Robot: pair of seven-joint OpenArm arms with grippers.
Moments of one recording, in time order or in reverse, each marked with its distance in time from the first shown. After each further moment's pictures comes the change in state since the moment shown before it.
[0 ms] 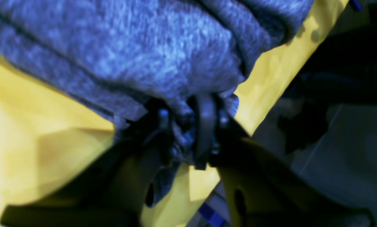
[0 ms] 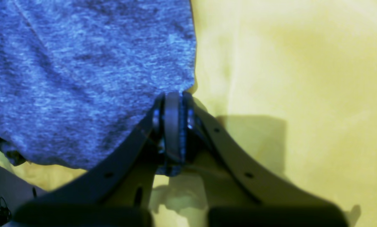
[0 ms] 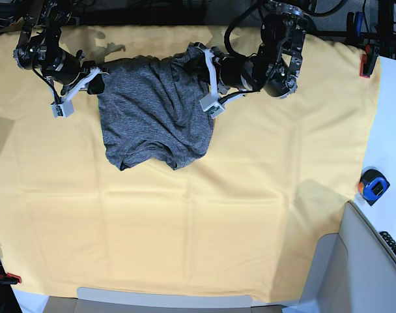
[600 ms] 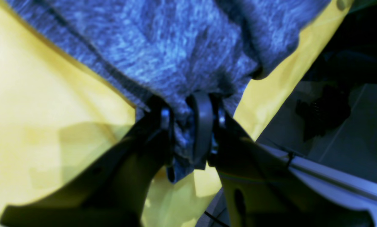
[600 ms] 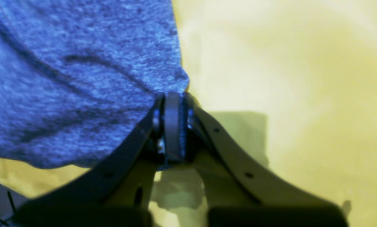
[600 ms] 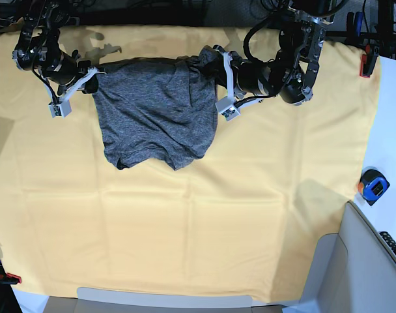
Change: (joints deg) left arm -1.4 -7.3 0.4 0.0 -2.8 -0.2 -0.5; right arm 0.3 0.0 0.4 0.0 -5.9 0.0 0.2
